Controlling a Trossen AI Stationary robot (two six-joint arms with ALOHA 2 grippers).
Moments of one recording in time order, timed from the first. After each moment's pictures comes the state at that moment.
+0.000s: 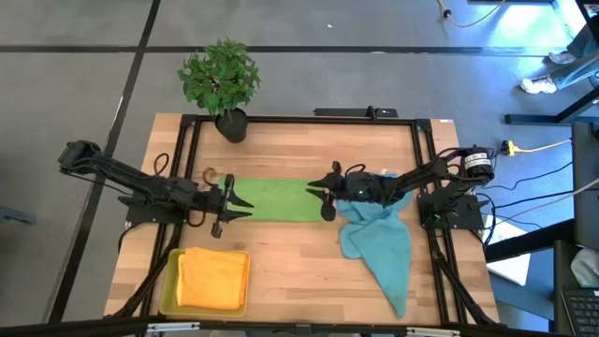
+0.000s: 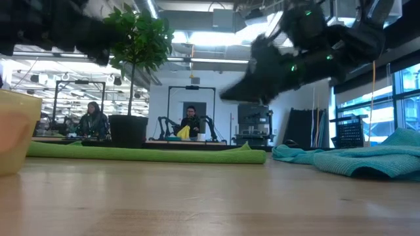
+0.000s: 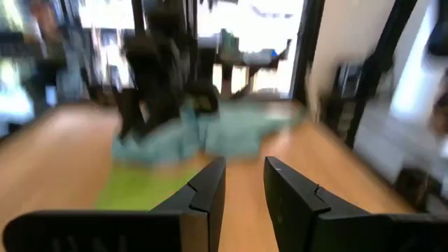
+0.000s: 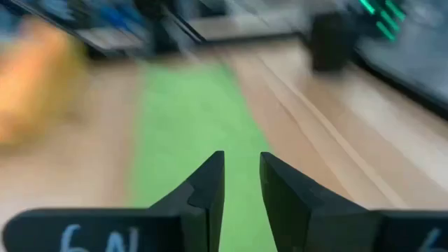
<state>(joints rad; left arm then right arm) -0.26 0.72 0.15 0.50 -0.16 -0.06 -0.03 1.69 0.60 0.79 0.20 0.11</state>
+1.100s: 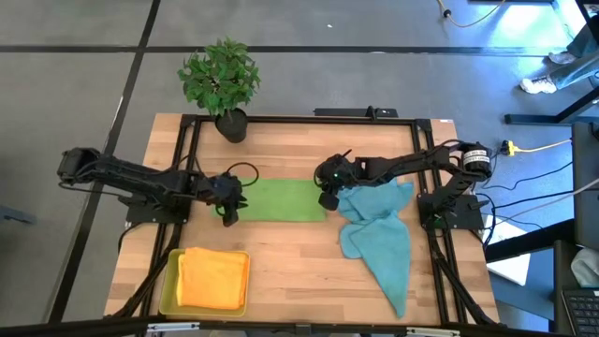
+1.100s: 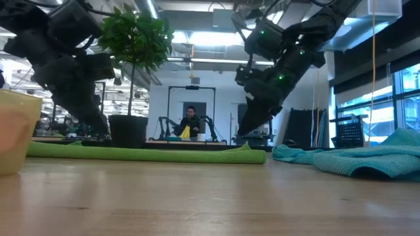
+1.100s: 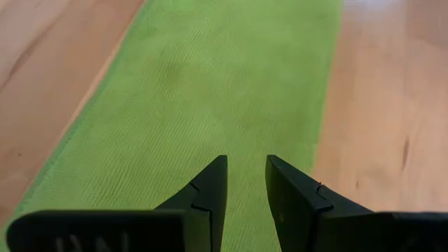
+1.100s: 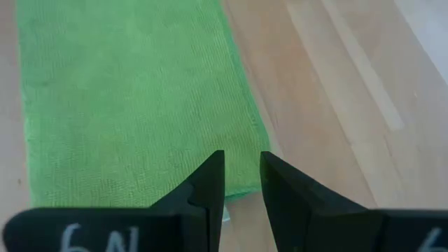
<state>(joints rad) -0.01 0.94 0.30 -0.19 -0.09 -0.36 -0.15 1.70 0.90 -0.09 0.09 0.12</state>
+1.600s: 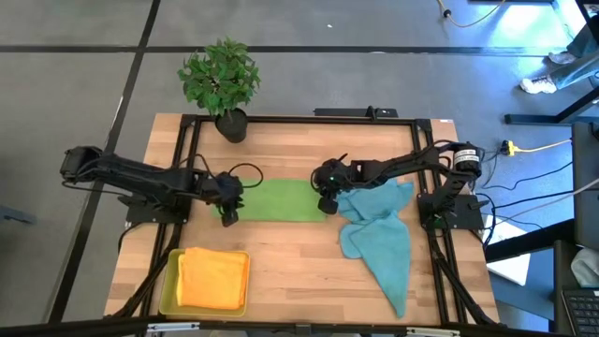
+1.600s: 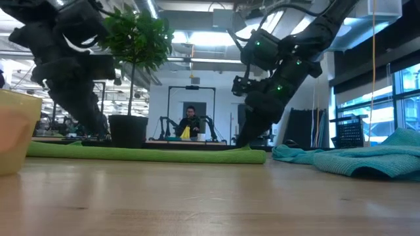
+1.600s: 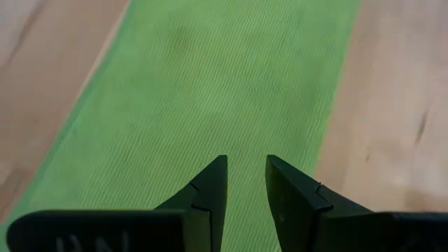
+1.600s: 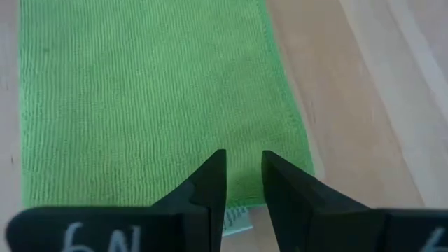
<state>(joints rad) -0.01 1.00 0.40 -0.39 -0.09 -0.38 -0.15 1.78 0.90 -0.04 0.04 0.07</state>
